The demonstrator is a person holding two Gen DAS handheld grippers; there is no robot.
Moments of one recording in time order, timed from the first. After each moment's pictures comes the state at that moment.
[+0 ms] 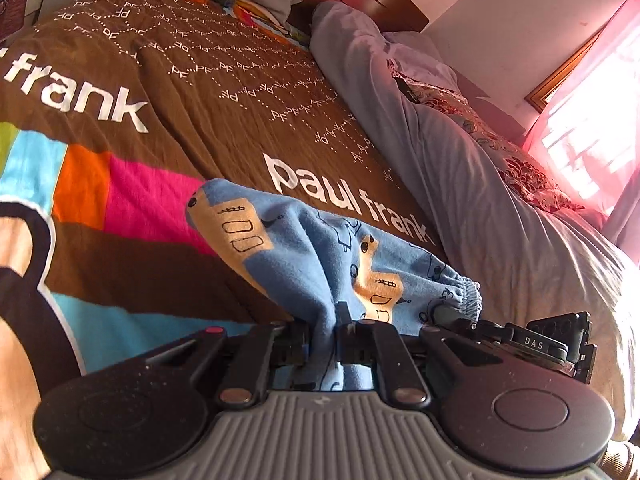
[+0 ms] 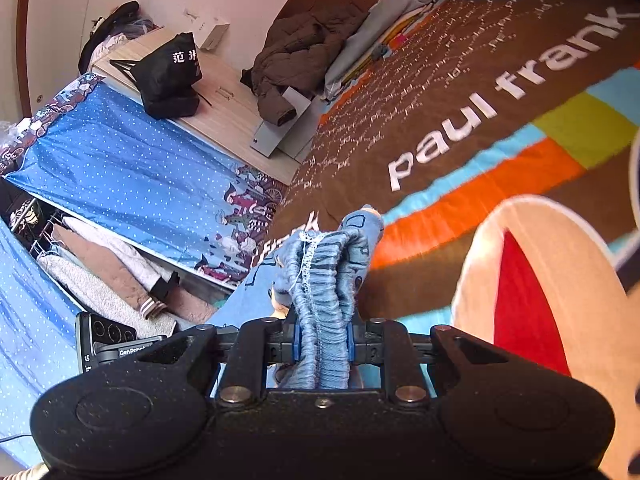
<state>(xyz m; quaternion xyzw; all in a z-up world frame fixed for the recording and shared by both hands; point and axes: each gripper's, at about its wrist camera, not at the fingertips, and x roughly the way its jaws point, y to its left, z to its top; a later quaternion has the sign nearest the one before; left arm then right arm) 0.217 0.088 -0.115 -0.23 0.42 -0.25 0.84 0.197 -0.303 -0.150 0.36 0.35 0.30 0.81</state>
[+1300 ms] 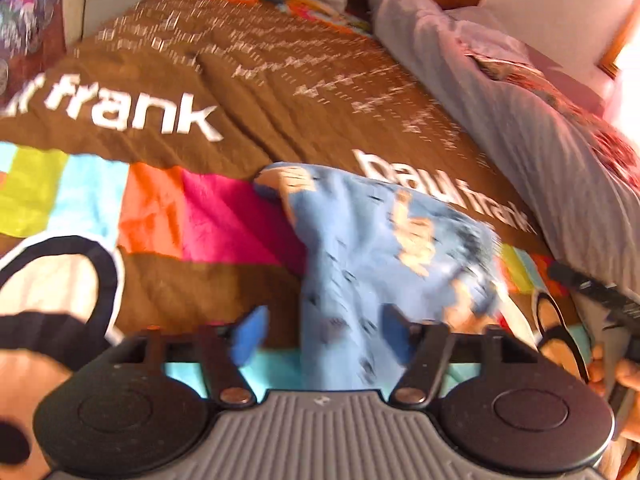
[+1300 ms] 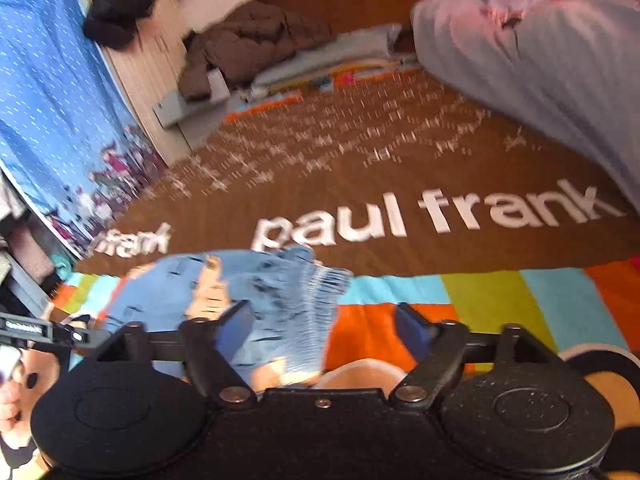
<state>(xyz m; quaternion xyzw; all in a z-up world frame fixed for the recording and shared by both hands) 0.228 0.086 -0.129 -0.13 0.45 -0.14 0.87 0.232 -0.288 -0.128 0.13 0.32 0.17 0.92</state>
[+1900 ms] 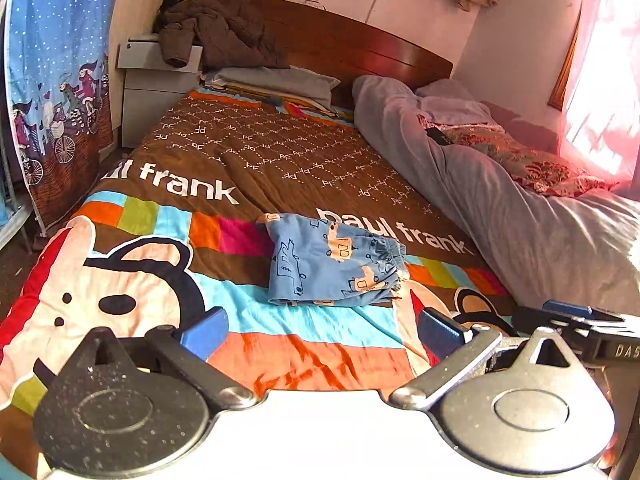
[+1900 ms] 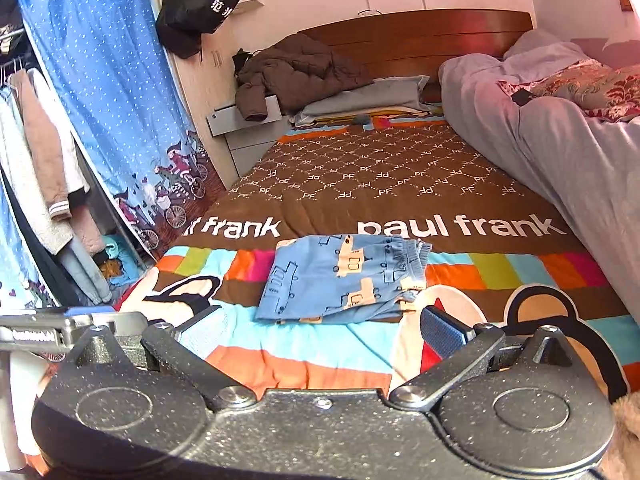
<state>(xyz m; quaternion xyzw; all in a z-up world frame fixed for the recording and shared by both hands) 0.004 0.072 -0.001 -0.12 0.33 -0.10 0.93 0.014 -0.216 0.003 0.05 0.31 0.16 0.94</state>
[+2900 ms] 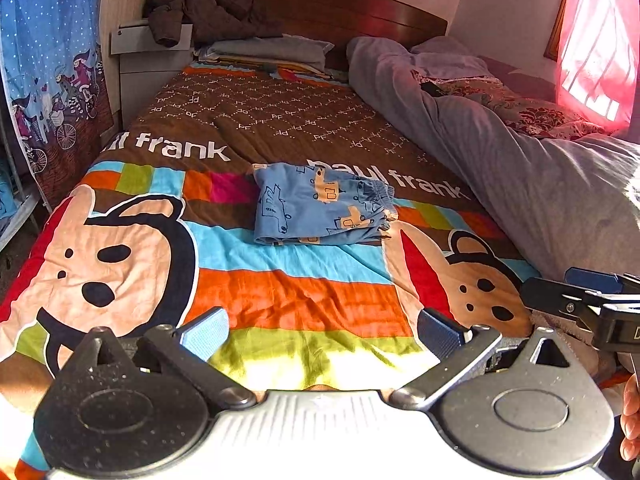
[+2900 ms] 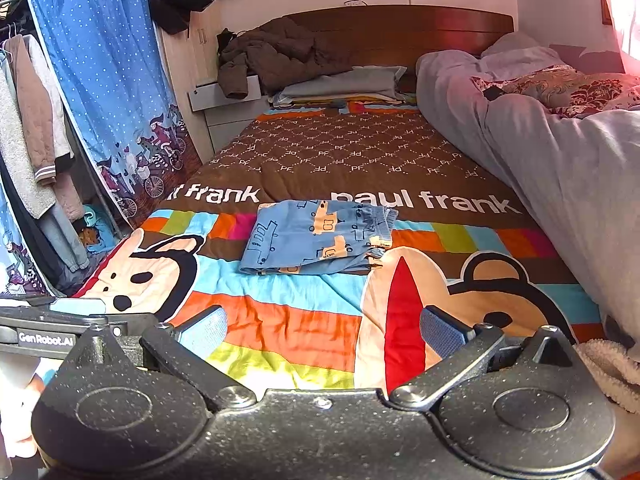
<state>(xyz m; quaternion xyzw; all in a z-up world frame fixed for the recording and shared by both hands) -0.033 0.029 -0.015 -0.08 0.38 -0.09 0.92 -0.045 -0.231 0.001 0.03 0.33 0.12 0.94</state>
